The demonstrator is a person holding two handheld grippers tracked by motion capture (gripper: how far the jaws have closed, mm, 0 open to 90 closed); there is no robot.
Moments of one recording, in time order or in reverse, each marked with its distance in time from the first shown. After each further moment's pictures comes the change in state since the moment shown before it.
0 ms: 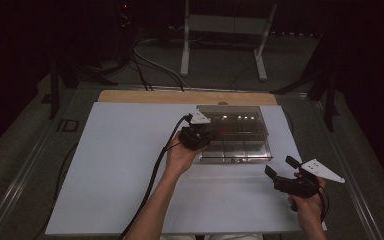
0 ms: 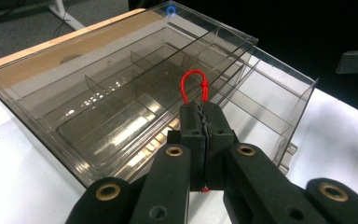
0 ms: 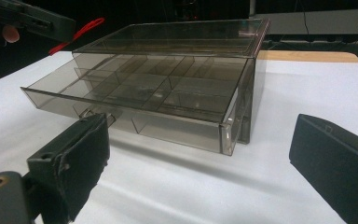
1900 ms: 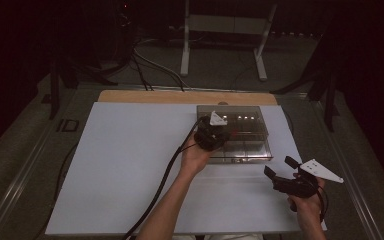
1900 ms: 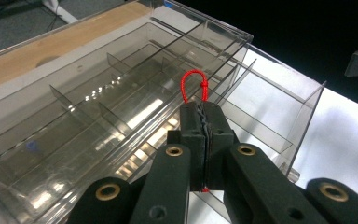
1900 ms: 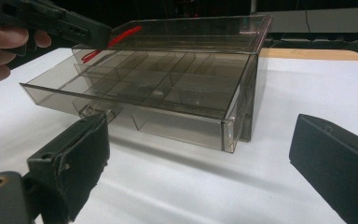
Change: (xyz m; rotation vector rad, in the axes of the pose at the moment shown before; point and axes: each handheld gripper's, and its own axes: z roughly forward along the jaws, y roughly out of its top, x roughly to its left) left arm -0.021 0.010 0.038 0.040 0.008 0.028; right arm 0.001 -0.001 0.001 0.010 0.002 -0.004
